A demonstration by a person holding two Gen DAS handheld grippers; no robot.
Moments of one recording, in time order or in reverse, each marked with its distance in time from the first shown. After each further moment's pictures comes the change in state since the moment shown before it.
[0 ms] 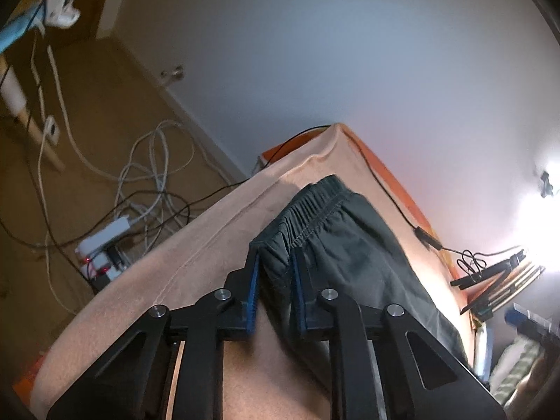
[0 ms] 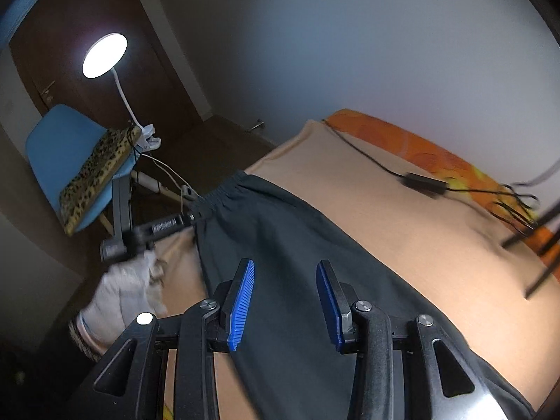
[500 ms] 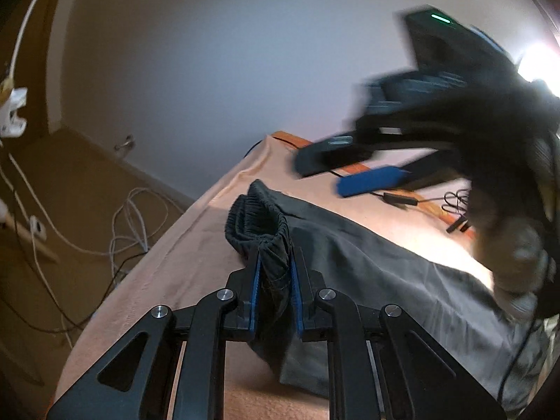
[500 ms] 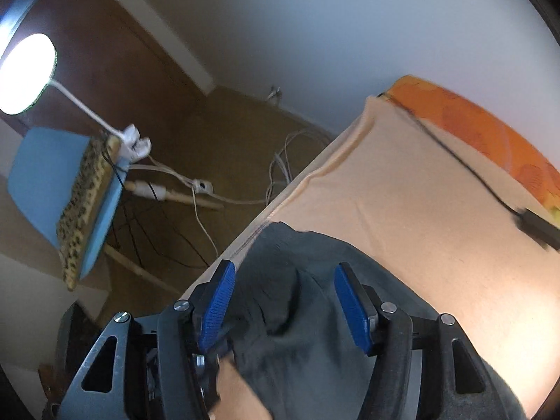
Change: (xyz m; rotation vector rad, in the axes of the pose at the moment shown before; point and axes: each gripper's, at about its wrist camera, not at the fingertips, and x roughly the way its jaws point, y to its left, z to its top) left arm -0.017 -0.054 -0.026 0.370 -0.103 -0.029; right arm 0.156 0.037 0.097 0.090 0.215 0.084
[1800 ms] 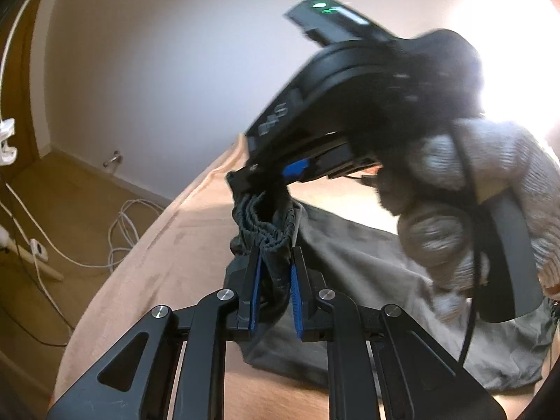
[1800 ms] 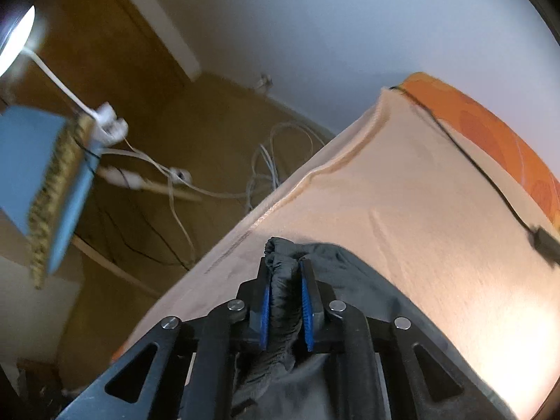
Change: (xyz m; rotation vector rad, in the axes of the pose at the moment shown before) left arm -0.010 -0.036 0.001 0.106 0.008 -0.017; right arm 0.021 0.005 -0.005 -0.019 -0.009 -0.097
